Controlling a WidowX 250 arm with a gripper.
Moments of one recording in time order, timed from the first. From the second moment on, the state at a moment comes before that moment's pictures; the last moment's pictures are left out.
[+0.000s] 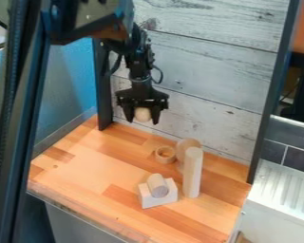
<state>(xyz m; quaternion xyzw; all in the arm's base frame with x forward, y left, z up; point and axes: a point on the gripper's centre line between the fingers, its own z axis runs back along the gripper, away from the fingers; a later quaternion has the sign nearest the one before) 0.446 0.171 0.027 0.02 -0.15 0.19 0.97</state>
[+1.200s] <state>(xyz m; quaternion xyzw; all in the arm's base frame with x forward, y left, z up) 0.430 0.085 0.047 -0.01 -0.10 0.12 0.99</state>
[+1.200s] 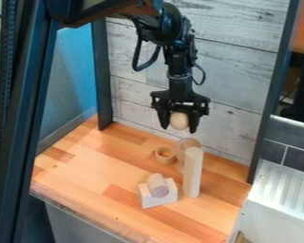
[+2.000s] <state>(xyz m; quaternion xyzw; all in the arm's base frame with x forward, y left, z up) 0.430 0.072 0.034 -0.01 -0.08 0.11 0.99</state>
